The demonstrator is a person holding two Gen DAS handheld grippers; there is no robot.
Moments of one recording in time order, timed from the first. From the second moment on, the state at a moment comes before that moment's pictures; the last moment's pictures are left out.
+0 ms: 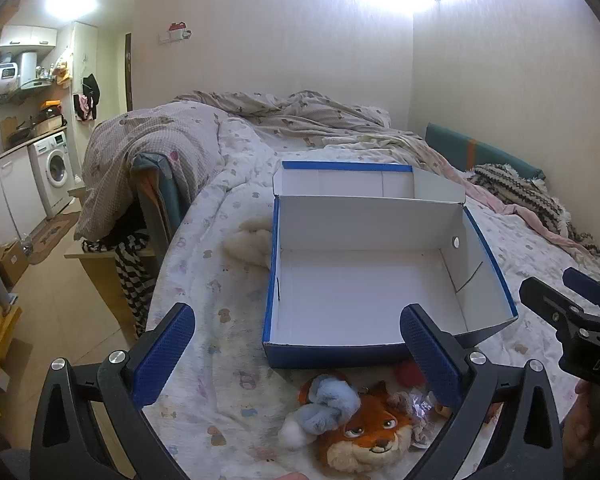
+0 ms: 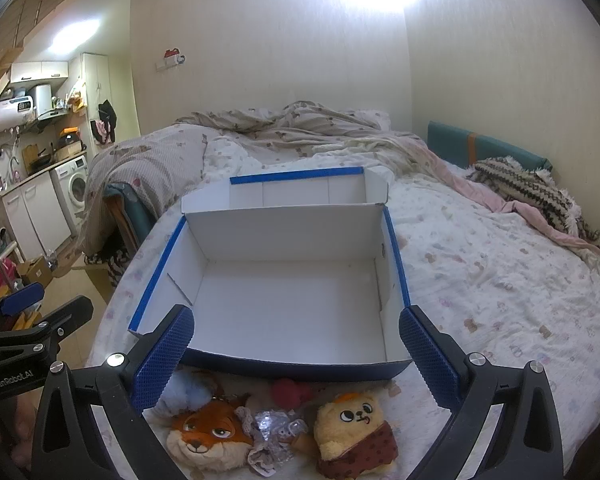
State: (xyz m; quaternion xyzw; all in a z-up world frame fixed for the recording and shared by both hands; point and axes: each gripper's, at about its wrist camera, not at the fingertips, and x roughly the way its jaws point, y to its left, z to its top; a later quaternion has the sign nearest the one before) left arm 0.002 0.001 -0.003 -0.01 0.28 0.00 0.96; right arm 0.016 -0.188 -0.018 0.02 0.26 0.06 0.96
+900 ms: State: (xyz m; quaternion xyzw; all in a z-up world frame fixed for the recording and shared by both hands) left arm 0.002 0.002 -0.005 -0.02 0.28 -0.01 0.96; right arm 0.018 -0.189 -0.022 0.02 0.26 0.05 0.96
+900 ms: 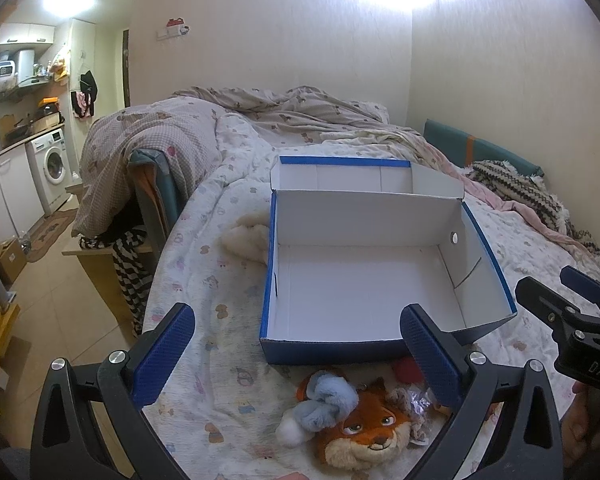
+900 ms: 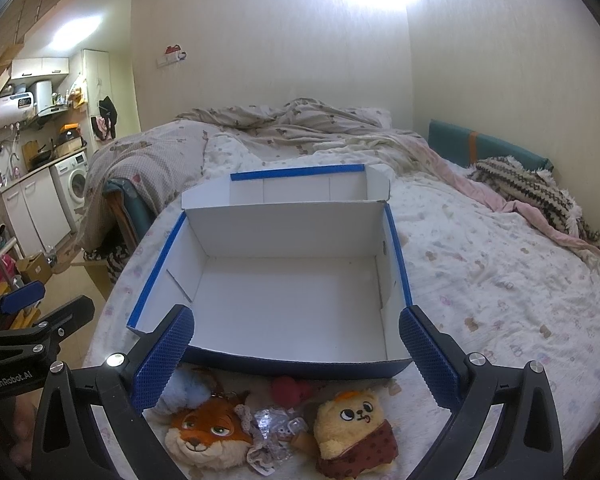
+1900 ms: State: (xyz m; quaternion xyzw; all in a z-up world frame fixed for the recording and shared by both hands) left arm 0.003 -0.001 -0.003 -0.01 0.29 -0.01 0.96; right arm 0.018 -0.186 -0.020 0.01 0.26 0.06 0.96
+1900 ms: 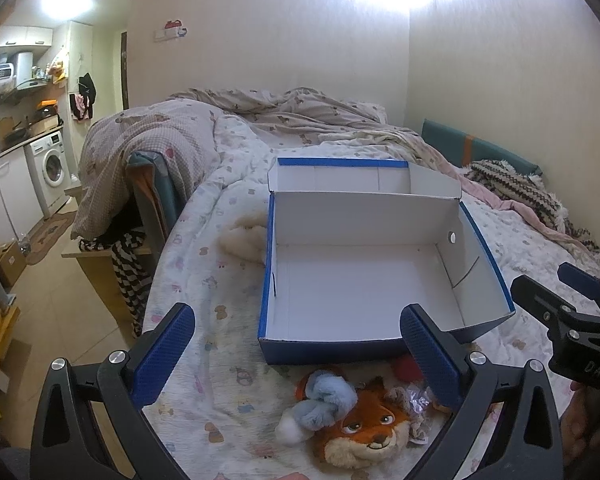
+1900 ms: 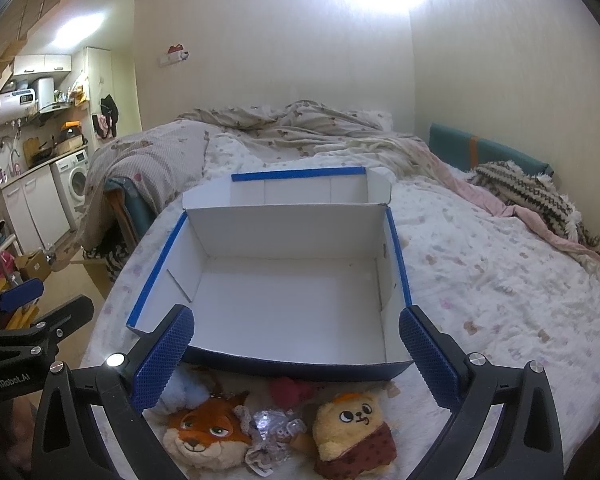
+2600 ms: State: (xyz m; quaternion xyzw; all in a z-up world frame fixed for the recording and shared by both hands) left arm 0.003 0.001 -0.002 -0.01 0.29 0.00 0.96; right arm 0.019 -0.186 -0.021 0.01 0.26 0.05 0.96
